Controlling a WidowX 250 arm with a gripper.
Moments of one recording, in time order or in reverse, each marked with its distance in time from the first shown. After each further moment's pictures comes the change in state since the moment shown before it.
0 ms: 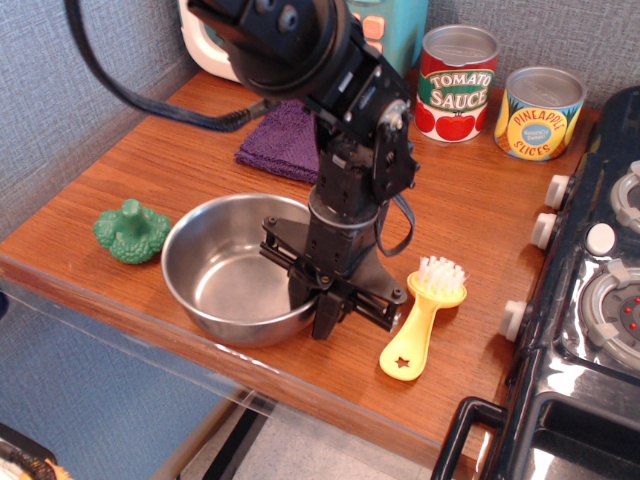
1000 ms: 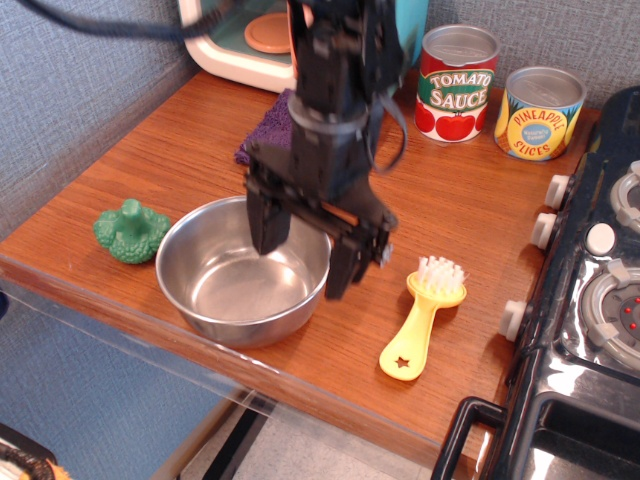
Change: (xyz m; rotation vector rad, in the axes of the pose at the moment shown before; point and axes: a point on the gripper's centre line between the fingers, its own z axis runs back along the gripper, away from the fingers) arm -0.004 0.013 0.049 -0.007 0.033 -0.055
